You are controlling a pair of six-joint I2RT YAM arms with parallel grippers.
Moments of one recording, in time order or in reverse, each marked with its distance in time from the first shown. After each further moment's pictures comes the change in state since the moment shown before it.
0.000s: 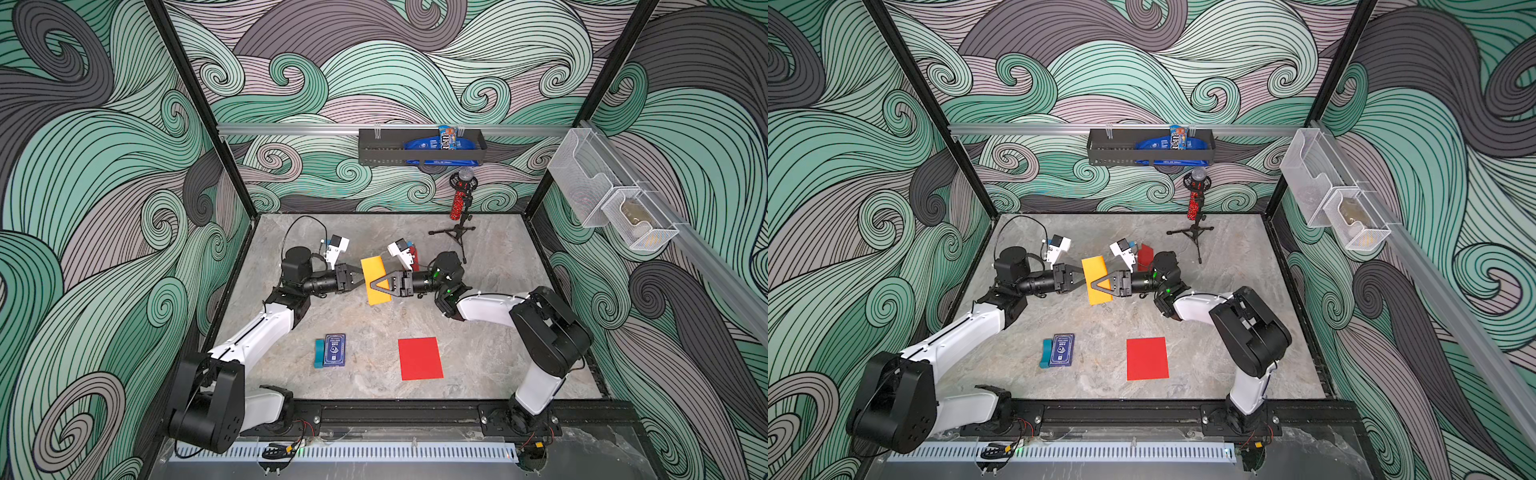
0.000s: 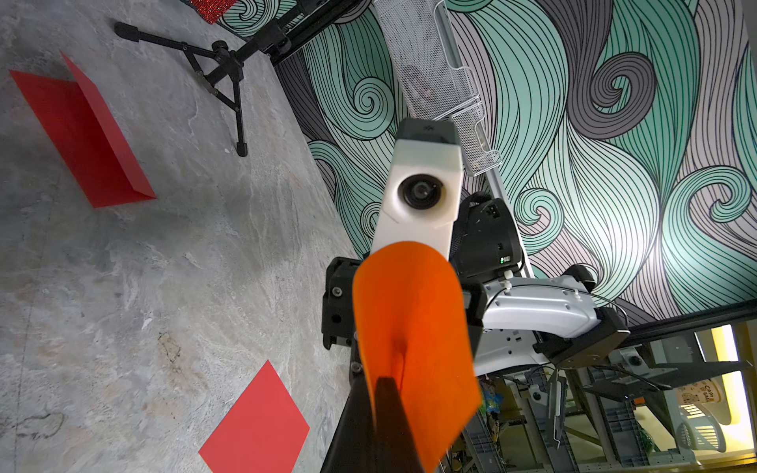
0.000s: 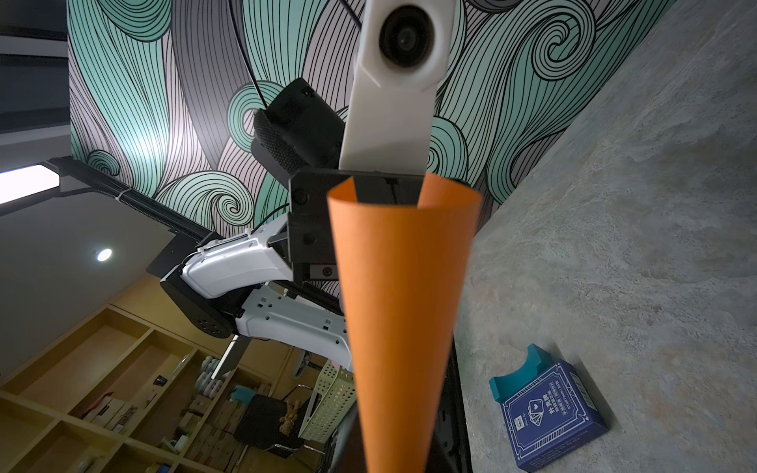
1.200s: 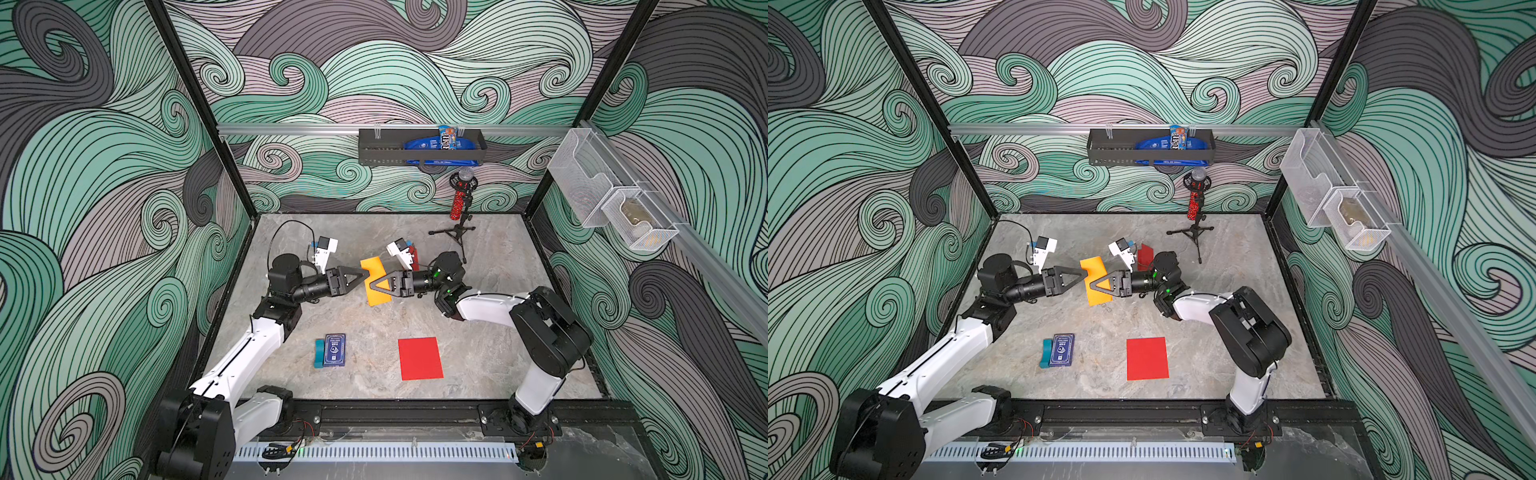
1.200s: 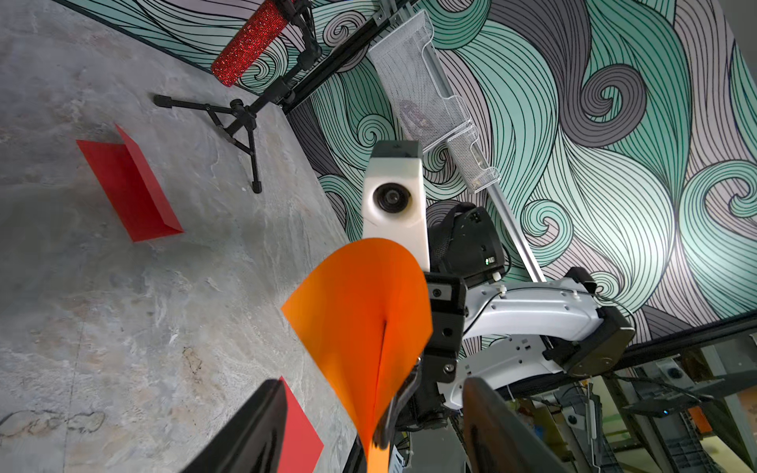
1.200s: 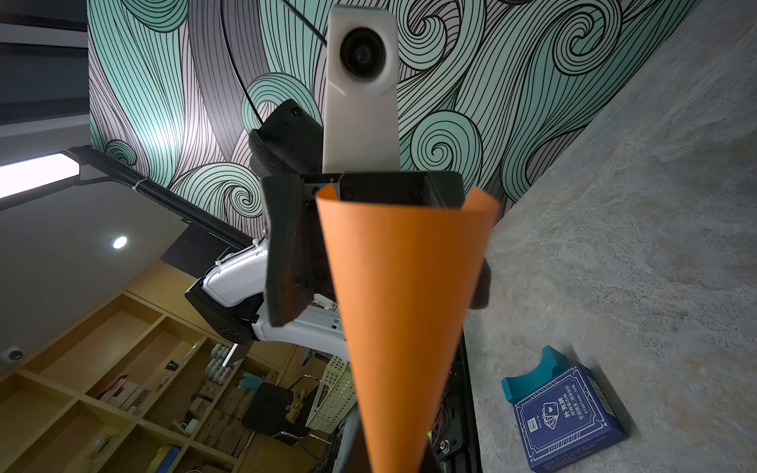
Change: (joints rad) left arm 0.027 -0.167 -0.053 -0.045 -0.076 0.037; right arm 0.006 0.000 0.006 0.042 -0.026 0.029
